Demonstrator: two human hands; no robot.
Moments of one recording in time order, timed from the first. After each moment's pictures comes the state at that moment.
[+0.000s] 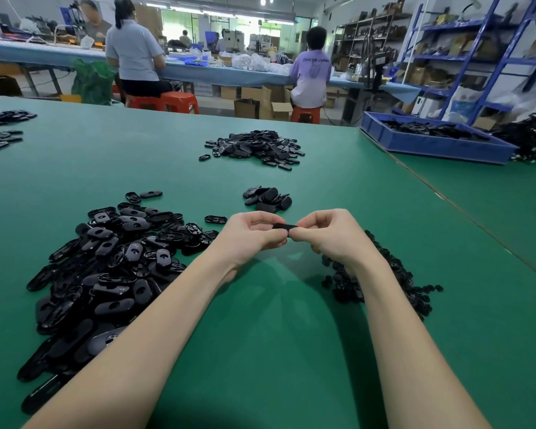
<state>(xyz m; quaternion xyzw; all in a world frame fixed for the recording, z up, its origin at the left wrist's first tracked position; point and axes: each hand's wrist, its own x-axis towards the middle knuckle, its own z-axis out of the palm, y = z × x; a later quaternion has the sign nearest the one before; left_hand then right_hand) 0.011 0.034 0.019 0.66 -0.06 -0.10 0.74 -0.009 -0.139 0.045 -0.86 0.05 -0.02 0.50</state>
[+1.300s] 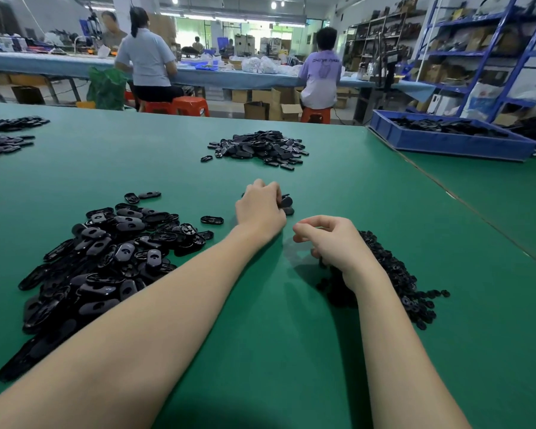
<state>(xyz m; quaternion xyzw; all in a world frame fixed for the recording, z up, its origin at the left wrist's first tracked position) 0.090 -0.017 0.012 0.95 -0.07 0.18 0.24 -0.007 -0.149 0.029 -0.81 0.09 -0.02 0.58</state>
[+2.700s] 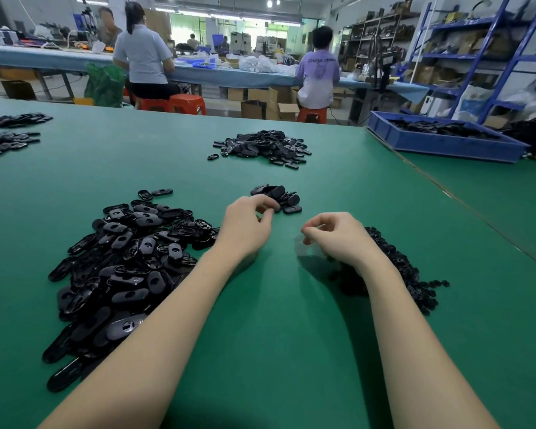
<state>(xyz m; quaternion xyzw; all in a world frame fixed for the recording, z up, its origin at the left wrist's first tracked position) 0.027 0.039 0.018 0.88 -0.10 0.14 0.45 -0.009 -0.143 0.037 -0.91 0.04 -0.02 0.41</state>
